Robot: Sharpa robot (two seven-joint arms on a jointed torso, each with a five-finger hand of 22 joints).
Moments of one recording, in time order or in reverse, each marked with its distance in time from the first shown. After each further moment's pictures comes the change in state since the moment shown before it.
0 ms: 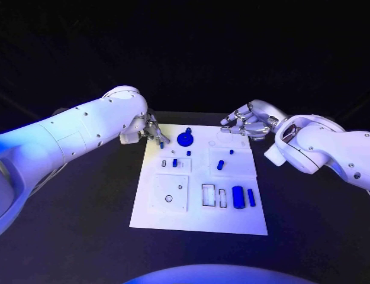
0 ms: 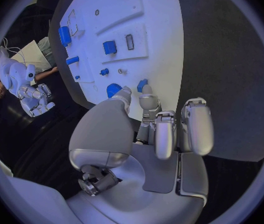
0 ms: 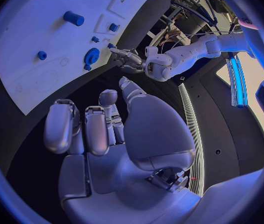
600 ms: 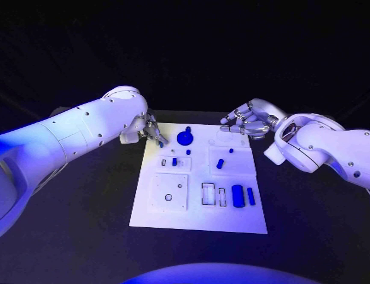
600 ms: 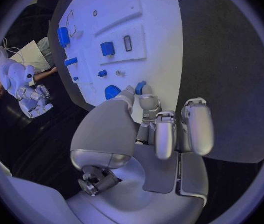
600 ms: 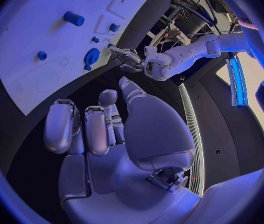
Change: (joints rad) left arm -0.005 0.013 -0.004 -0.022 -0.001 0.008 0.003; left_hand 0.045 0.025 0.017 -0.020 0.000 0.000 0.000 0.009 0.006 0.003 -0.003 0.005 -0.001 0.000 0.000 0.000 0.001 0.000 0.000 0.000 0.000 0.000; right arm 0.000 0.000 0.000 0.000 0.000 0.001 0.000; right_hand 0.000 0.000 0.000 0.000 0.004 0.000 0.000 0.000 0.000 0.000 0.000 0.000 0.000 0.000 0.000 0.000 0.000 0.000 0.000 0.000 0.000 0.000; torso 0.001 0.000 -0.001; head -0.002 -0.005
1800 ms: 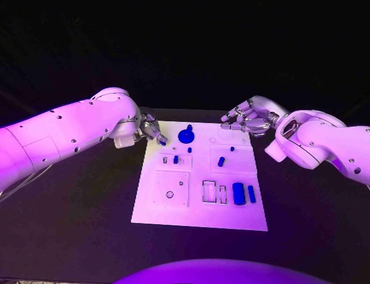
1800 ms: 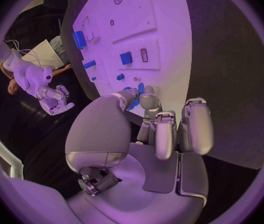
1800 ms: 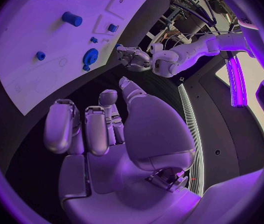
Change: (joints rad) left arm -0.007 -0.181 -0.010 0.292 0.063 -0.121 0.048; left_hand 0.010 -0.092 0.436 -0.069 0.112 -0.036 0.000 0.058 0.046 0.010 -0.006 -0.011 -0.026 0.000 -0.008 0.000 0.000 0.000 0.000 -0.007 0.005 0.001; right arm -0.001 -0.005 -0.001 -0.004 0.000 0.012 -0.001; right_hand 0.000 0.000 0.000 0.000 0.000 0.000 0.000 0.000 0.000 0.000 0.000 0.000 0.000 0.000 0.000 0.000 0.000 0.000 0.000 0.000 0.000 0.000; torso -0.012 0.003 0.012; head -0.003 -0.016
